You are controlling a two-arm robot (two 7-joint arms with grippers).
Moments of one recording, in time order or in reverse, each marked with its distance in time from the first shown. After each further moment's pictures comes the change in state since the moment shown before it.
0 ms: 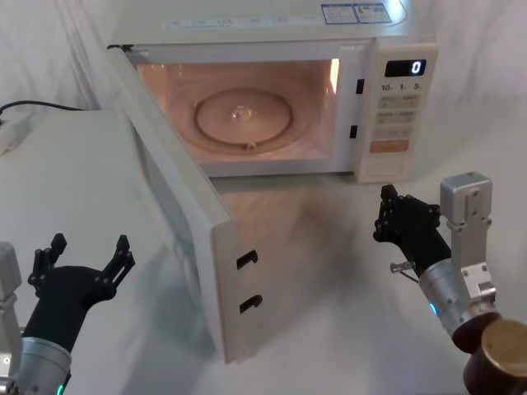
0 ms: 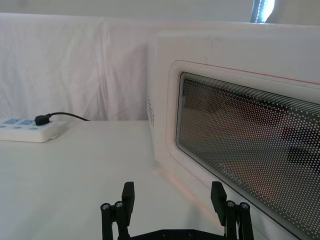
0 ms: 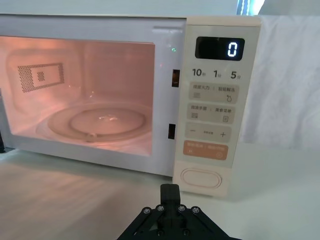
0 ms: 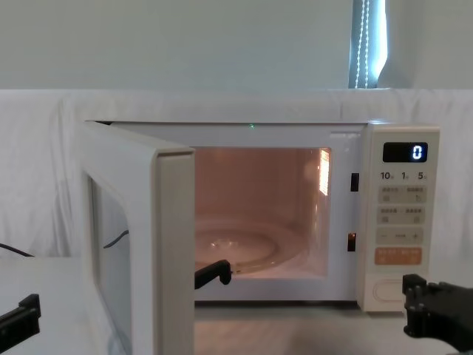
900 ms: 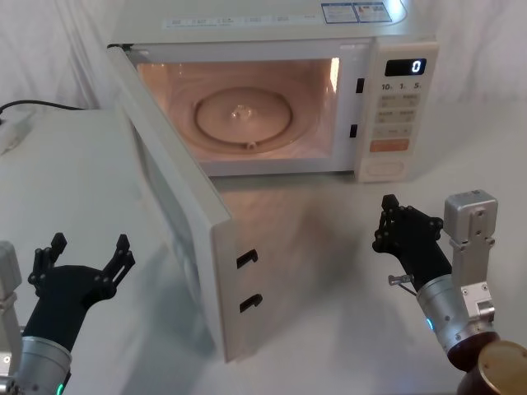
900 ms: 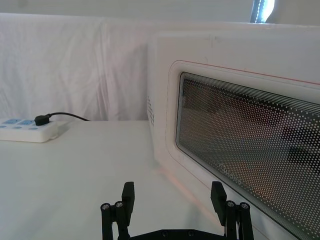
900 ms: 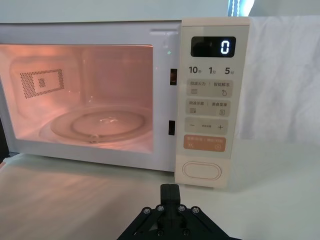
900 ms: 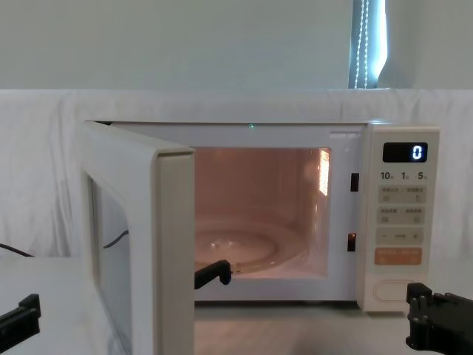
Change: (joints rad) left arm 0.000 0.000 0.000 0.000 0.000 0.000 0.000; right arm -0.056 -0.029 0.006 -0.024 0.001 -0.048 -0.023
